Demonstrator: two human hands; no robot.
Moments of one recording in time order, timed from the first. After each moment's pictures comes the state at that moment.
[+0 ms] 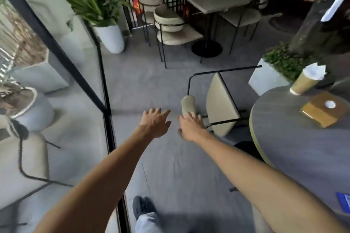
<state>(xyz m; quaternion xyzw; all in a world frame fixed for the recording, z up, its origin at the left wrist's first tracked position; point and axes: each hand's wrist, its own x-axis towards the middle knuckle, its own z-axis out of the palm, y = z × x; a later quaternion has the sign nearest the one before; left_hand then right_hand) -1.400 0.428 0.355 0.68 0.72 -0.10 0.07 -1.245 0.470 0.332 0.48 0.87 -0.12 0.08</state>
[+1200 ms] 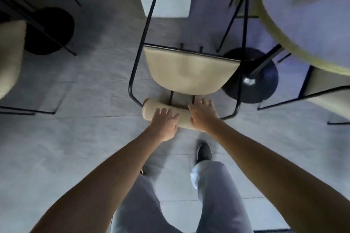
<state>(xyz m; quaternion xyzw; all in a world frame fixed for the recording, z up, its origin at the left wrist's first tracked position) -1.469 0.950 0.068 0.95 0.08 -0.31 0.02 -1.344 0.830 0.071 0.83 0.49 -0.23 0.15</state>
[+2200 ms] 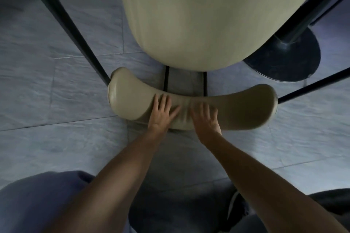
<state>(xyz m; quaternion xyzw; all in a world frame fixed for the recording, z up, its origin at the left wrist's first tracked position) -1.464 1.007 -0.467 0.96 0.02 -0.23 -0.16 -1.400 0.842 -0.452 0.88 0.38 -0.18 0.22</state>
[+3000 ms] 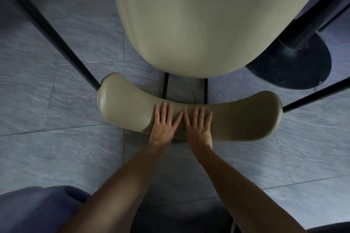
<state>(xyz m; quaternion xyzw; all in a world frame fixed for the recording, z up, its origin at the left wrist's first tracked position) -1.466 0.983 -0.515 0.98 0.08 -0.11 -0.13 -1.401 0.855 -0.500 0.91 0.37 -0.09 0.15</state>
